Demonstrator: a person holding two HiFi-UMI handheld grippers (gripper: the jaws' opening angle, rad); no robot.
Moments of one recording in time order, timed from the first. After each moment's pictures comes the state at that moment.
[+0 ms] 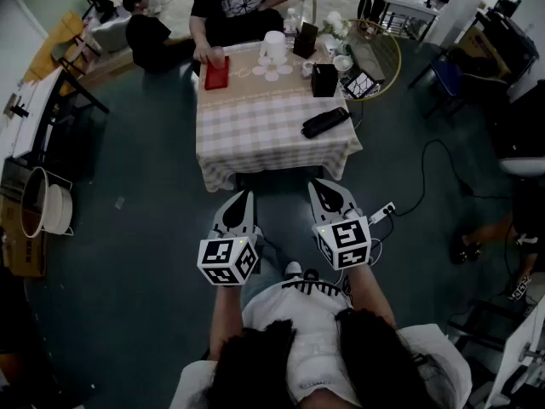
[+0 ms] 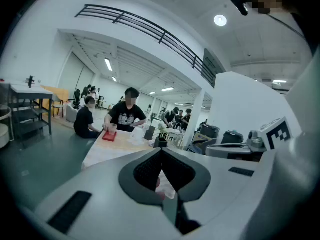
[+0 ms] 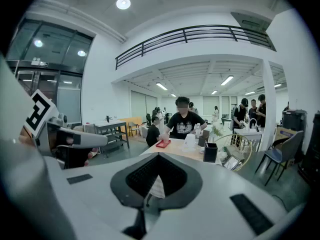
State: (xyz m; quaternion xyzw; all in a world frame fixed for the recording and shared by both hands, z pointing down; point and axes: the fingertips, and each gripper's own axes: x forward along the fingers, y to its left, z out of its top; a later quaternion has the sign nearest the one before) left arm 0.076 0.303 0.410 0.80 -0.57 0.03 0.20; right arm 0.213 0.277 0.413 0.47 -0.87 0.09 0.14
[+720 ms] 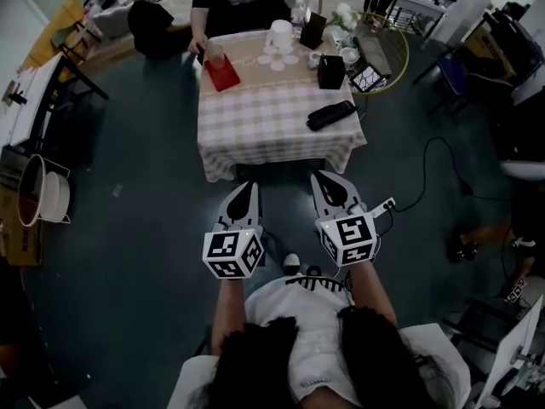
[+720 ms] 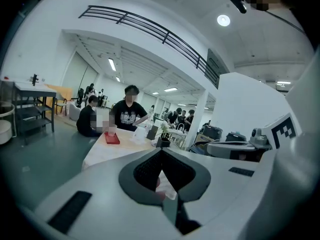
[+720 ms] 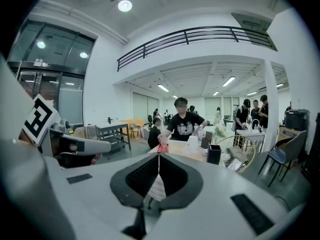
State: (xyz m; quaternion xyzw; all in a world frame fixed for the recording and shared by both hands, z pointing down) left arm 0.076 0.299 0.421 0.79 -0.58 0.02 0.21; right arm 0.206 0.275 0.411 0.46 -0.87 0.08 0.13
